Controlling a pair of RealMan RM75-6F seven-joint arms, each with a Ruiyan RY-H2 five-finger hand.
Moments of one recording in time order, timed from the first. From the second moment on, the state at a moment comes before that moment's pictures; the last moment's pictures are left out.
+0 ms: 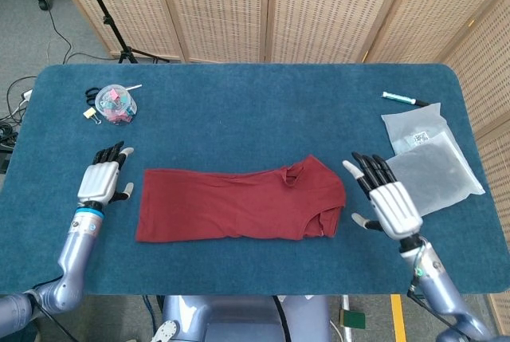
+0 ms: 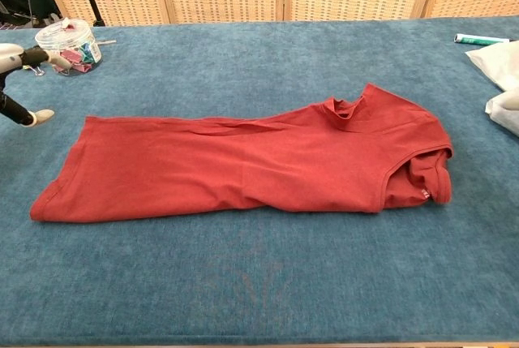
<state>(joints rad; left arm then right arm) -0.55 -1.44 -0.24 -1.51 0.89 1.02 0.39 0.41 -1.25 0.03 -1.61 -1.57 1.41 -0.02</state>
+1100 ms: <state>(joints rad) -0.76 -1.55 -0.21 -1.37 0.59 0.91 0.56 0.30 -1.24 0.02 -1.59 -1.66 1.48 0.04</state>
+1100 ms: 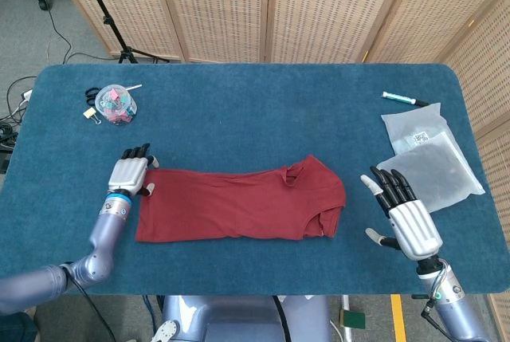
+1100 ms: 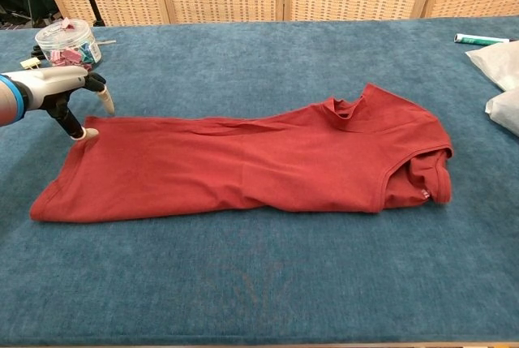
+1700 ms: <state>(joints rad) -0.77 -1.60 -0.20 -1.32 0.56 0.95 0.55 0.29 -1.24 0.03 -1.58 -1.66 1.47 0.04</state>
